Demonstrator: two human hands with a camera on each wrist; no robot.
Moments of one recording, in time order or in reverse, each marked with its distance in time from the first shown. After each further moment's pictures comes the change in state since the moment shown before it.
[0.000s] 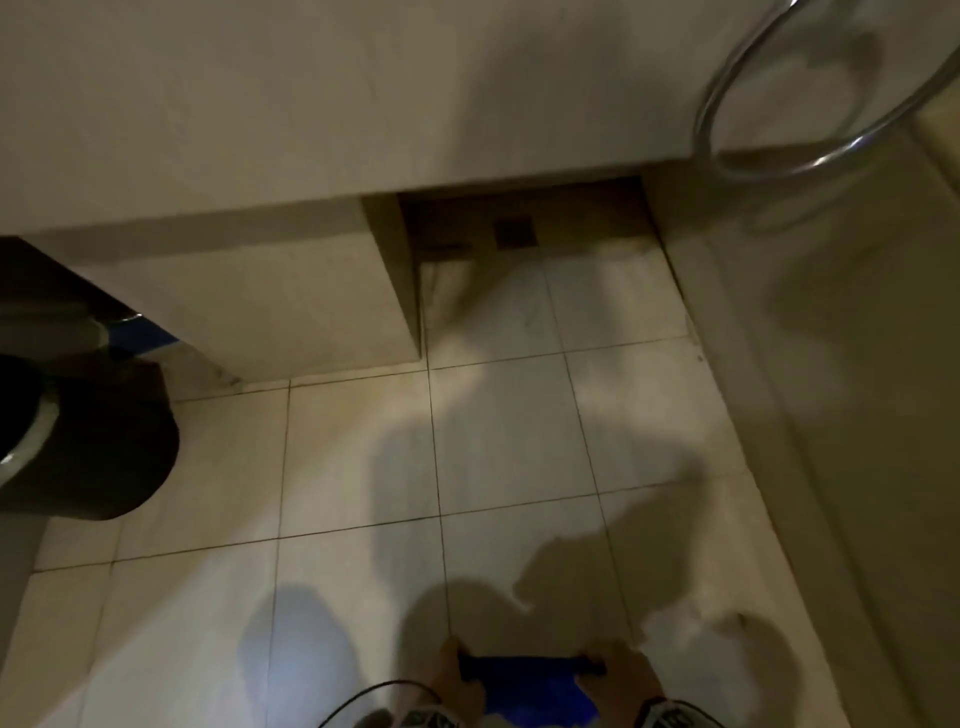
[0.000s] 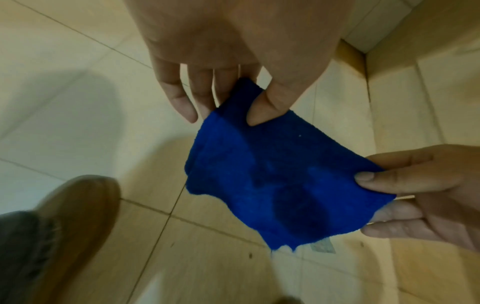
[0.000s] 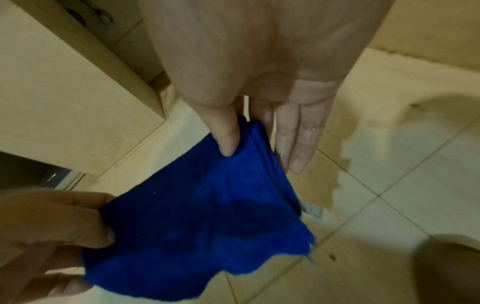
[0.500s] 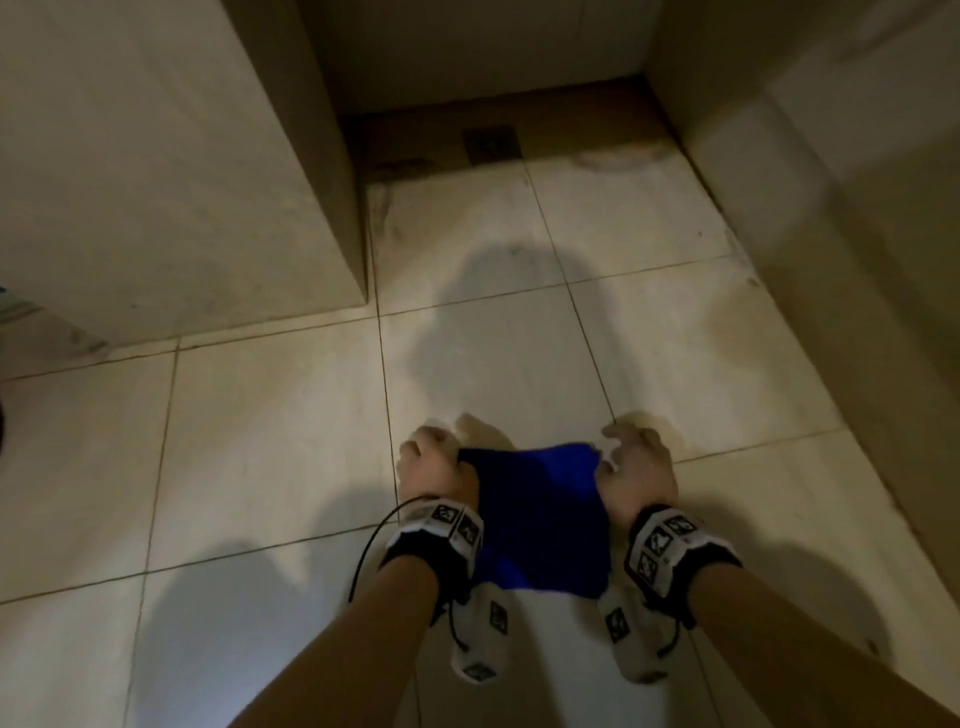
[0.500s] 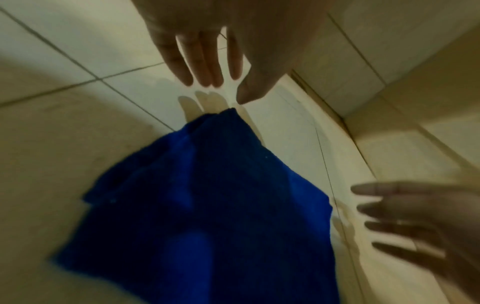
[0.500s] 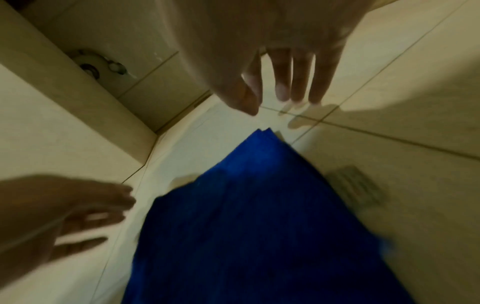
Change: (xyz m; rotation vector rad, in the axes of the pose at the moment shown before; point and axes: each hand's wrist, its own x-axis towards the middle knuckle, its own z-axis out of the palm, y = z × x) left_hand 0.260 0.061 -0.019 -0.186 0.622 0.228; right_hand 0.239 0.020 -0.068 0.169 0.730 -0.073
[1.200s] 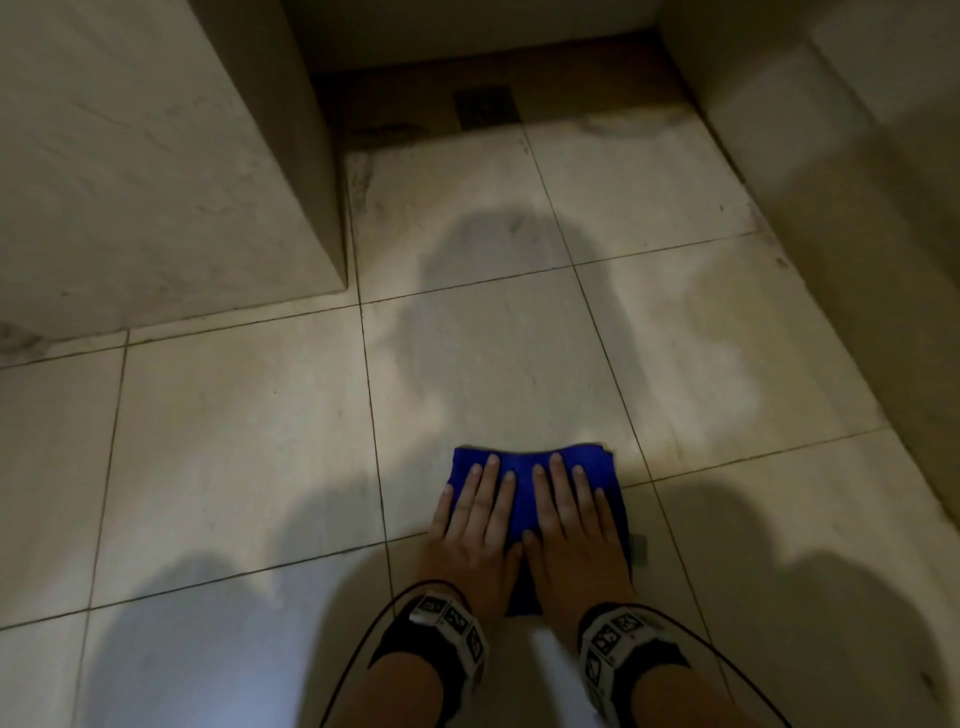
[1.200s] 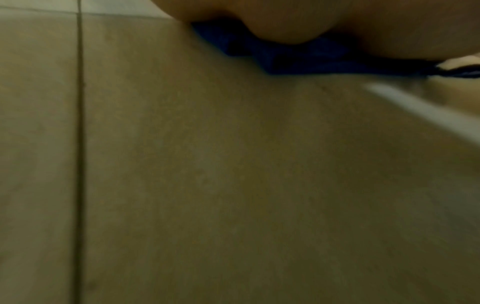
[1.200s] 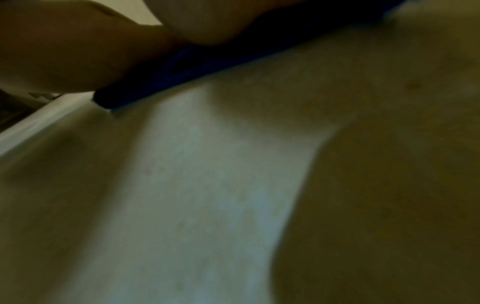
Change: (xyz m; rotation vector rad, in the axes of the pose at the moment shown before) left_hand -0.014 -0.072 0.071 0.566 -0.165 0.717; right_hand -0.030 0.022 0.115 -0.448 0.107 -0.446
